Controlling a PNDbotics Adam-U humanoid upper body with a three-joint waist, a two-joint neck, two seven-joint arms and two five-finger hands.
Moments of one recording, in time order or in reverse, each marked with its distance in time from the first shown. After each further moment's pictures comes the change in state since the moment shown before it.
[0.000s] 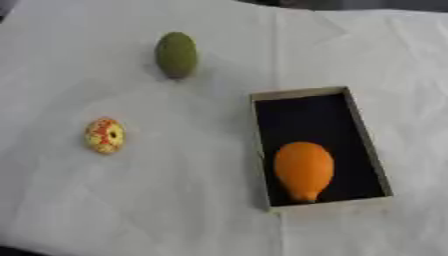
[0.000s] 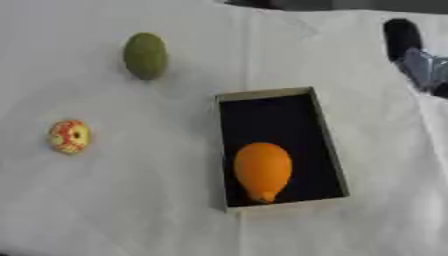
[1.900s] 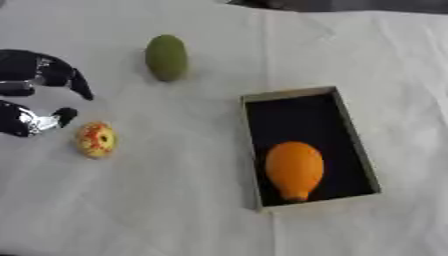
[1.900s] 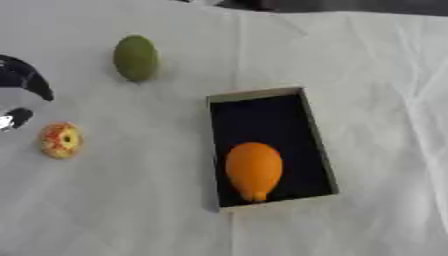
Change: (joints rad) left arm -0.094 0.143 -0.290 0.136 -0.202 -0.019 -0.420; right arm 0.076 0.056 -0.090 0.000 -0.060 0.040 -0.054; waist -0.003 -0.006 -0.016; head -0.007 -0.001
